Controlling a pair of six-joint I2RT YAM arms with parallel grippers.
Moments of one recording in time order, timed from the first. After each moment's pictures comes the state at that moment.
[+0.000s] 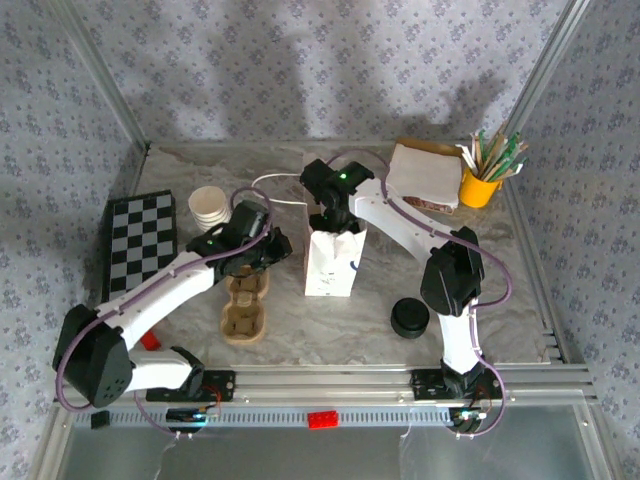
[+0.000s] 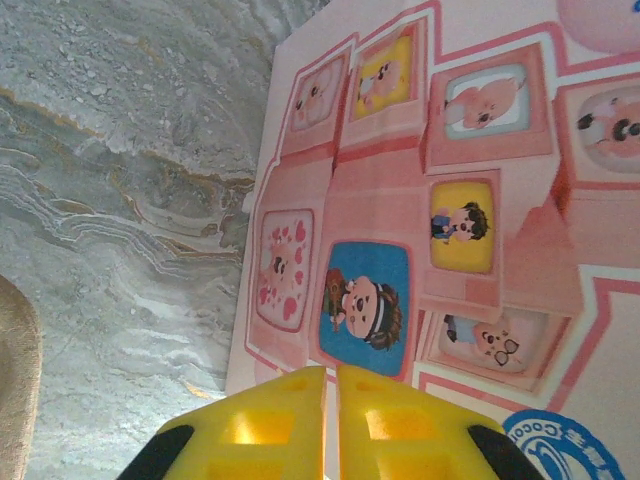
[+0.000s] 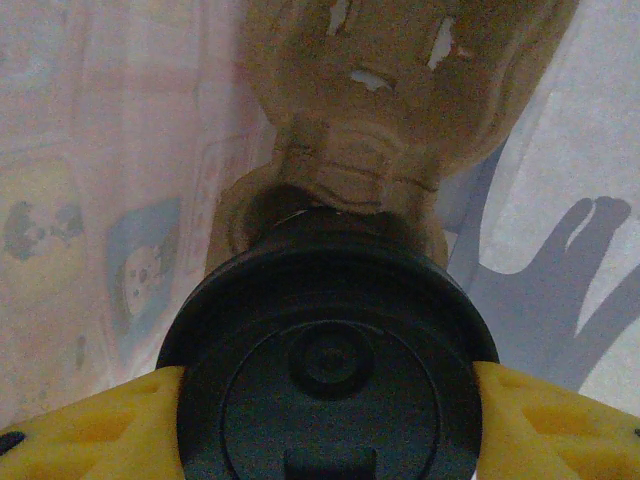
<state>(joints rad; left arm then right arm) -0.63 1.28 0.93 -0.47 0.12 -0.96 0.74 1.99 1.91 -1.32 -0.07 0.53</state>
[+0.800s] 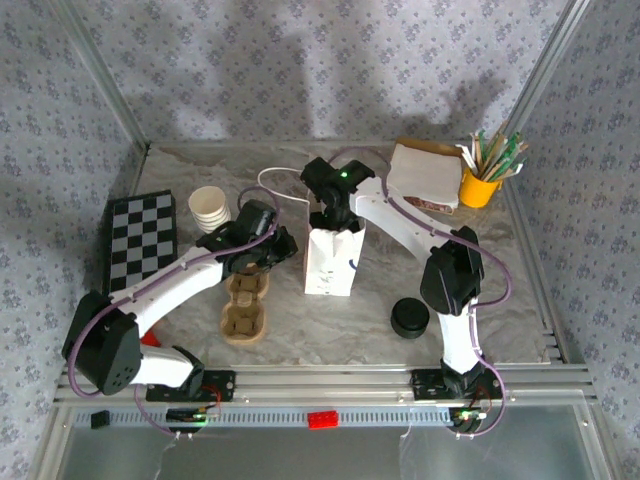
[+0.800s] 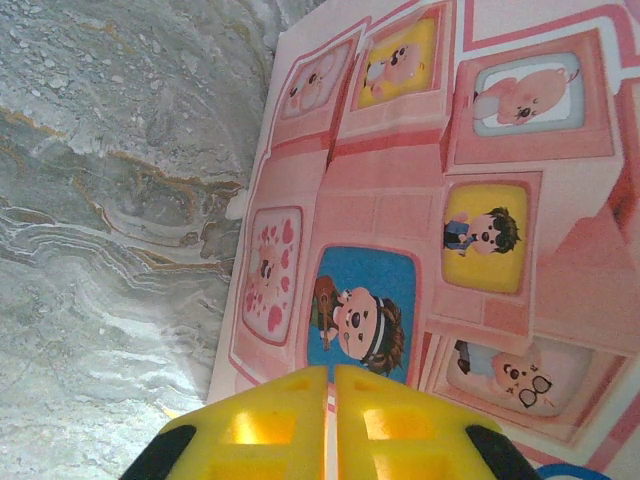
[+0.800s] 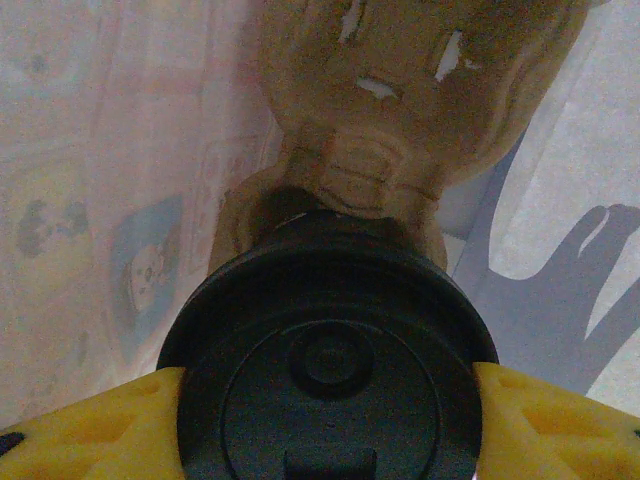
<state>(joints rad) -0.64 1.34 0.93 -0.40 0.15 -0.97 0.73 1.99 1.91 -1.31 -0.08 0.55</state>
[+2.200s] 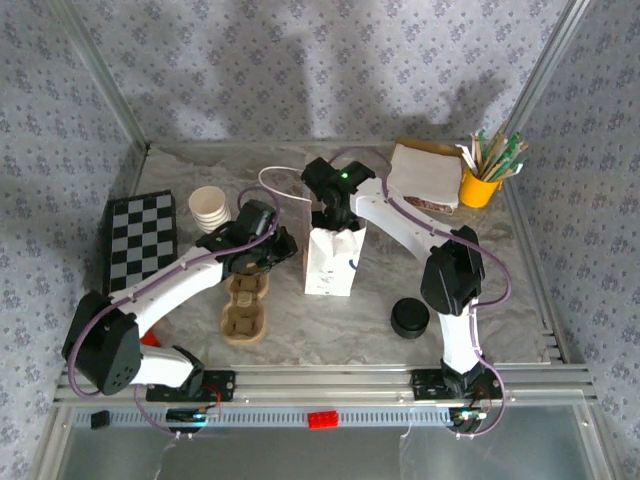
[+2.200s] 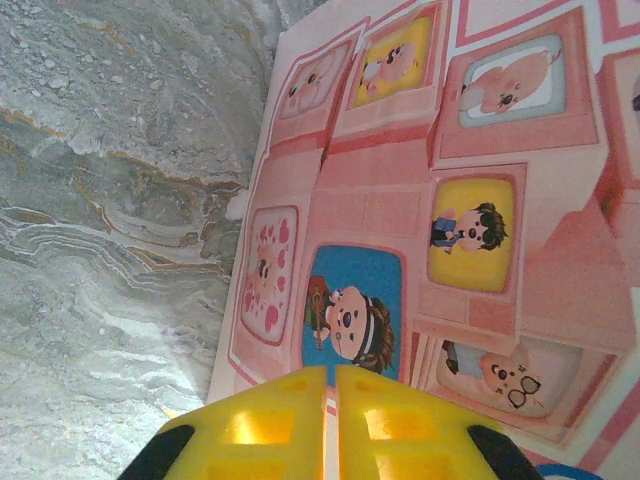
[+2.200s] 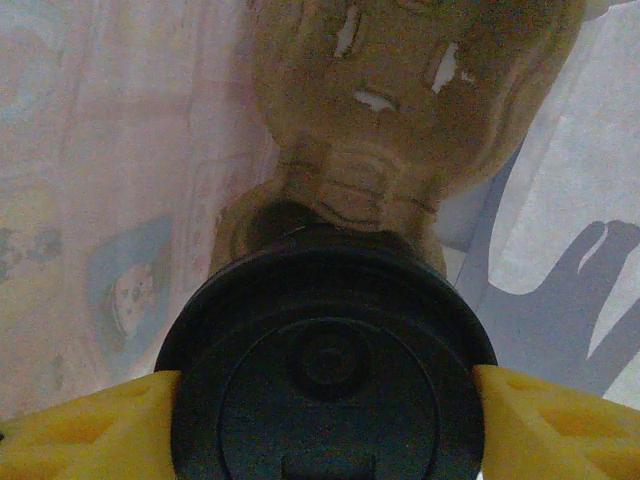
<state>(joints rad) -0.64 1.34 0.93 -0.40 0.15 -0.97 0.73 1.99 1.90 -1.28 -0.07 0.57</state>
